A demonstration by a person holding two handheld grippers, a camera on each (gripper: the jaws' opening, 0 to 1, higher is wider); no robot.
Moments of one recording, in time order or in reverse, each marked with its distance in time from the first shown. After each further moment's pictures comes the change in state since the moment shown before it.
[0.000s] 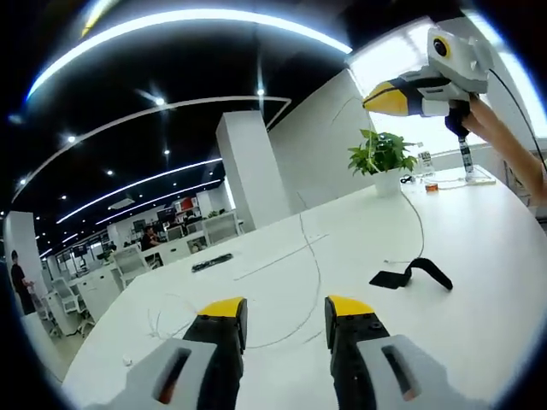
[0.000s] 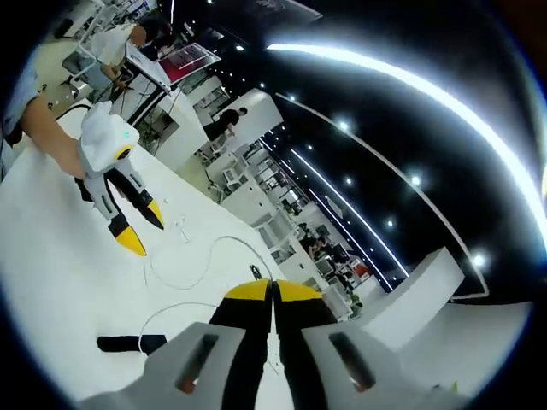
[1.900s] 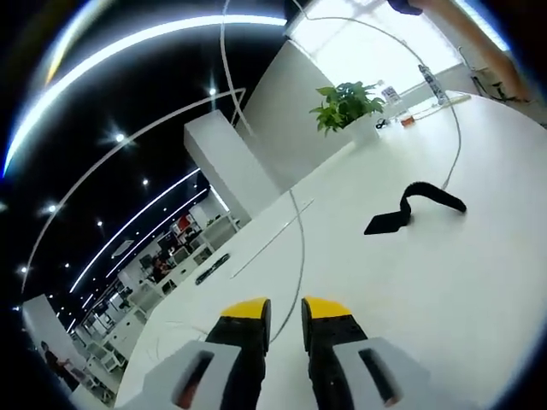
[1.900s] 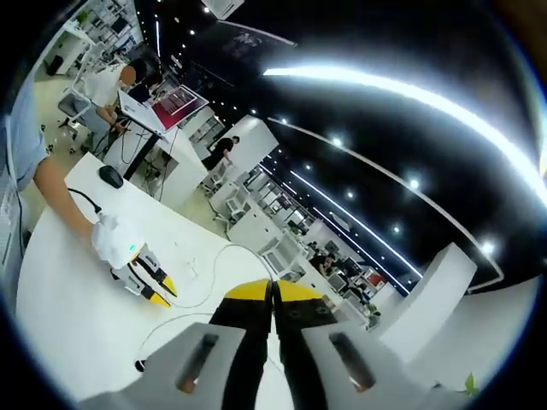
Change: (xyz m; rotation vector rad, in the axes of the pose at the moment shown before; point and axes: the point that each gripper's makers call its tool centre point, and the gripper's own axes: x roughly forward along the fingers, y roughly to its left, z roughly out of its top) left arm 0.030 -0.017 -0.034 0.332 0.082 0.020; right arm -0.025 -0.022 0.032 0.124 -0.116 0.025
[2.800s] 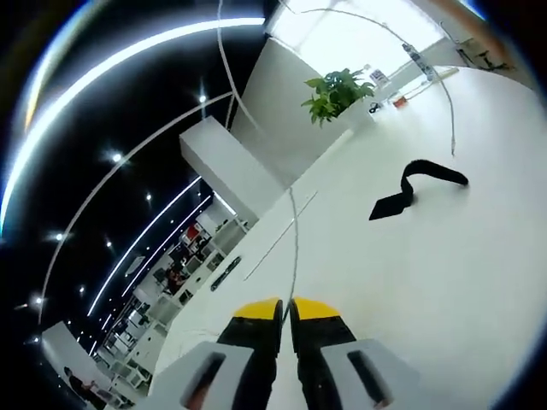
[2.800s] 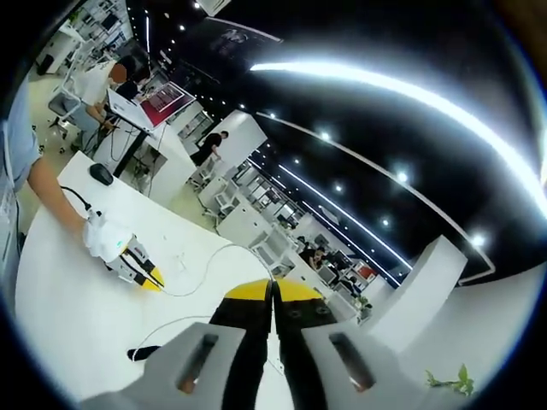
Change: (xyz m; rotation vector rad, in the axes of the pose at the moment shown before) left arm -0.005 0.010 -0.003 0.126 0.023 0.059; right arm -0.004 -0.010 -0.006 0.018 0.032 -0.061
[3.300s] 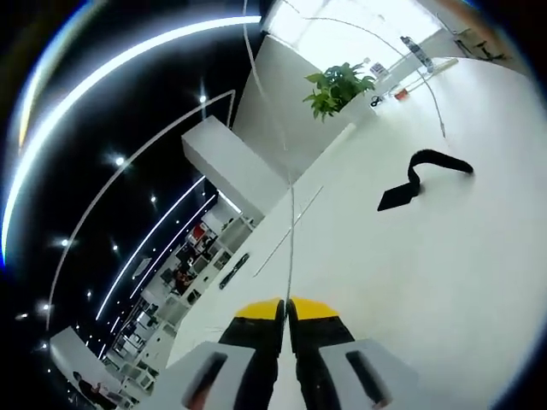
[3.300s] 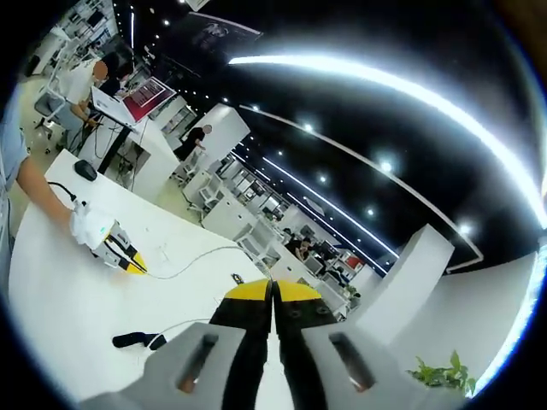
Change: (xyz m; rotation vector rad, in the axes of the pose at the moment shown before) left arm -0.001 0.012 -0.006 0.032 0.022 0.038; right arm -0.053 -0.042 -0.018 0.031 0.074 -0.107
